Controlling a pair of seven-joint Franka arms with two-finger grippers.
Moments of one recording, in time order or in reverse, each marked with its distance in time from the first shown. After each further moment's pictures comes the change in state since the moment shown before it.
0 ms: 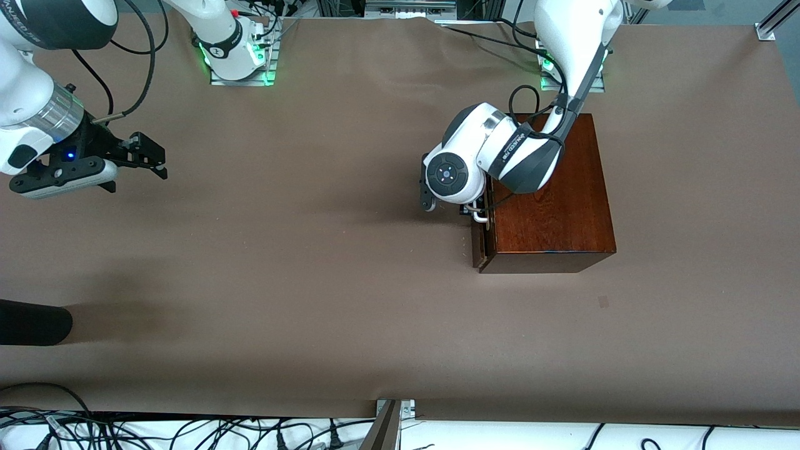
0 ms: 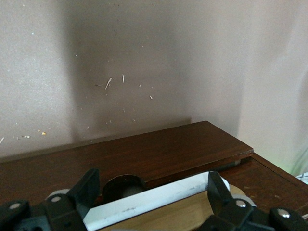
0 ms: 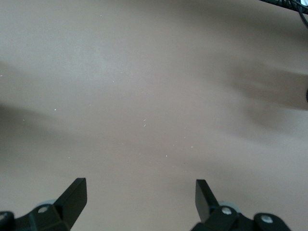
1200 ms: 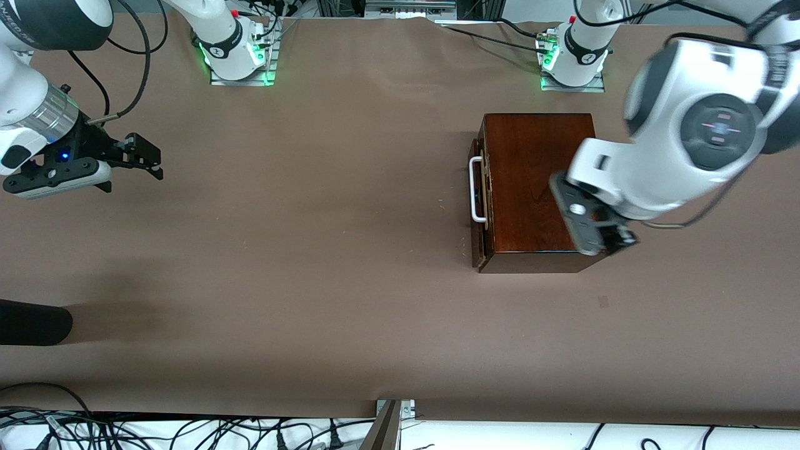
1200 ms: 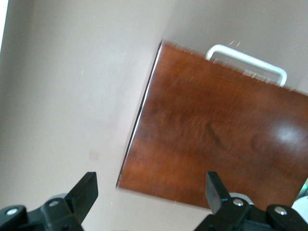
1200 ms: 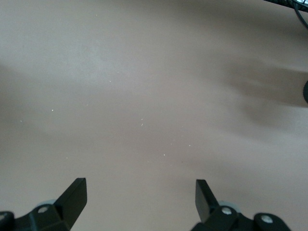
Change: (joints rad) left arm 0.301 -0.144 0.110 0.355 0.007 -0.196 -0.035; right arm -0.001 0.000 -0.011 0.000 -0.001 -0.002 0.002
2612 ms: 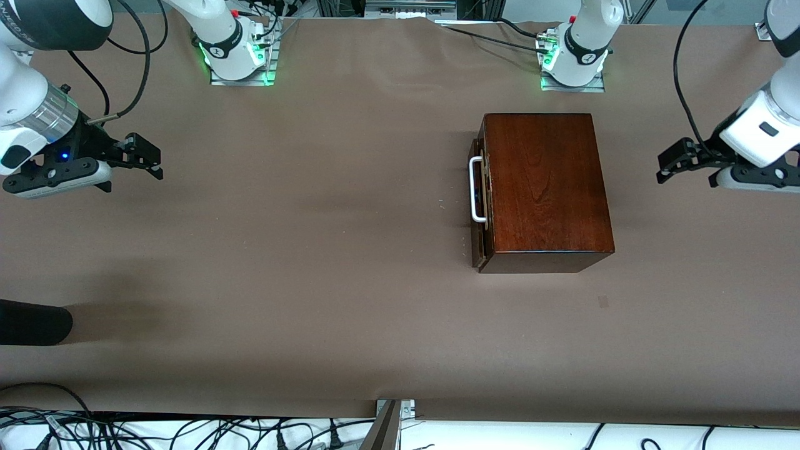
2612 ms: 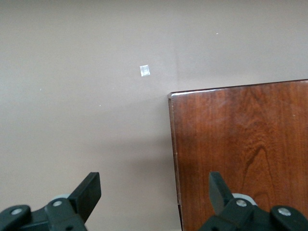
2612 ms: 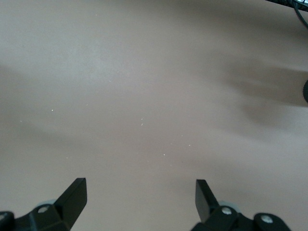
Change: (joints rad) left arm 0.291 -0.490 -0.109 -0.605 -0.022 0.267 -0.933; right arm 0.000 0.000 0.000 0.000 0.000 -0.001 0.001
